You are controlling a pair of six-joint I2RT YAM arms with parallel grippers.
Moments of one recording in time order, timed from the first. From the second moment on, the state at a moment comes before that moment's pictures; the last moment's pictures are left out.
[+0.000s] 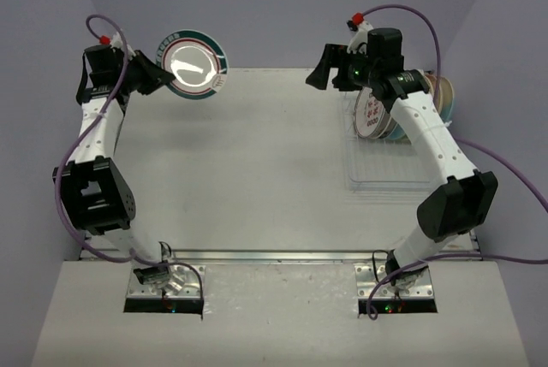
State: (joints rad) left arm 0.26 1.64 1.47 -0.28 0.66 -0.53; right arm 0.26 1.65 1.67 -0.49 -0.37 0.30
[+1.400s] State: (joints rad) left arm 0.48 2.28 1.66 -0.26 0.44 -0.58; right arm 0.06 1.56 1.59 -0.68 -0.05 0.11
